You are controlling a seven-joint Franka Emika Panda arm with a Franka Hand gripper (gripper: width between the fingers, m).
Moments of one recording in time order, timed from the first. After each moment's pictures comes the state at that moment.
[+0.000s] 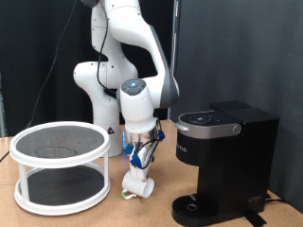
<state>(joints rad) -0.25 0.05 0.23 -2.61 0.31 2.51 2.69</state>
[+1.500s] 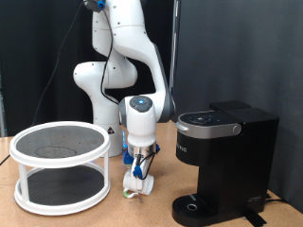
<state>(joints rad) -0.09 0.18 0.14 -2.73 0.22 2.74 2.74</state>
